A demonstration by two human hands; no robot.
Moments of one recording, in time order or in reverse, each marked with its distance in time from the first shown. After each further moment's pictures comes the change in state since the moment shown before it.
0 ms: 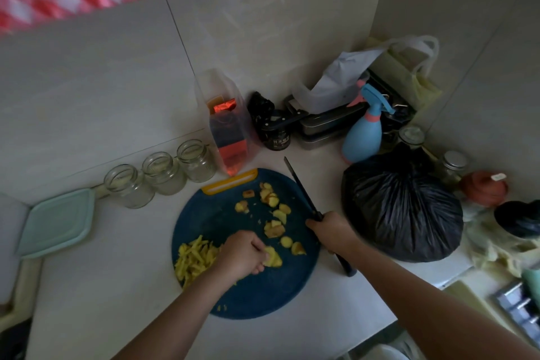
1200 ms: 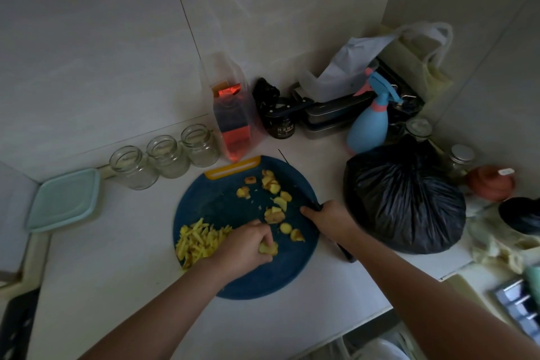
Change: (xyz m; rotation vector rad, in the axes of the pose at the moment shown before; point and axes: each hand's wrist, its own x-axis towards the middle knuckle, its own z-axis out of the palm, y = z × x) left_hand -0.013 -0.008 0.006 0.496 0.052 0.477; right_hand 0.001 0.003 0.000 -0.043 0.011 -0.060
